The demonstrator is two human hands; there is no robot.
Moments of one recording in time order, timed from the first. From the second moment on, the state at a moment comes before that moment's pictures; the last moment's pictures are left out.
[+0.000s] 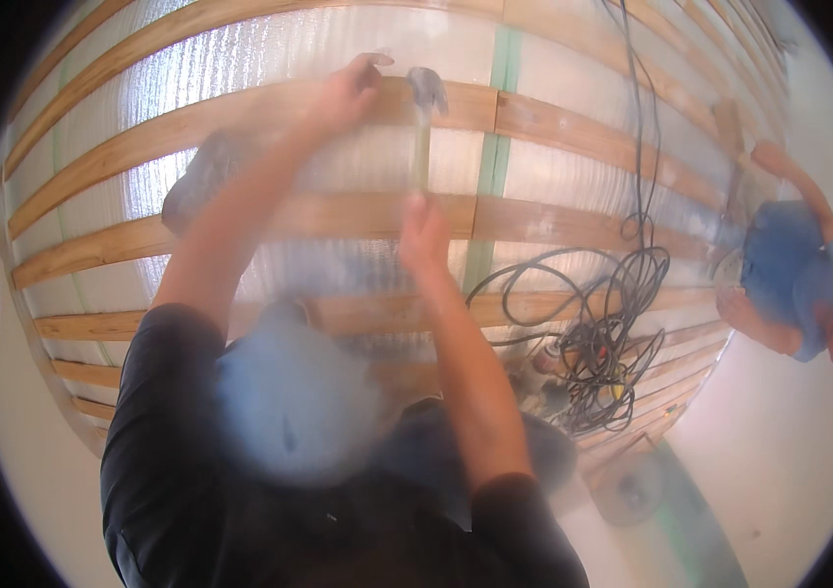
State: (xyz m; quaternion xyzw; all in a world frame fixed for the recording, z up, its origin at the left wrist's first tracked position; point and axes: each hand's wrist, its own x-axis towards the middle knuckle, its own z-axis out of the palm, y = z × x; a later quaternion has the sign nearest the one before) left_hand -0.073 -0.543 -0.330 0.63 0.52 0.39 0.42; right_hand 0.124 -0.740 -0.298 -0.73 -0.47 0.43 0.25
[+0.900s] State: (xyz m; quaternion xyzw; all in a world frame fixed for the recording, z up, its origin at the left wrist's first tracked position) left_hand -0.100 -0.551 -0.369 0.80 0.53 0.29 0.03; right_hand 0.158 -0.761 -0.305 -0.78 -0.47 0.35 0.21
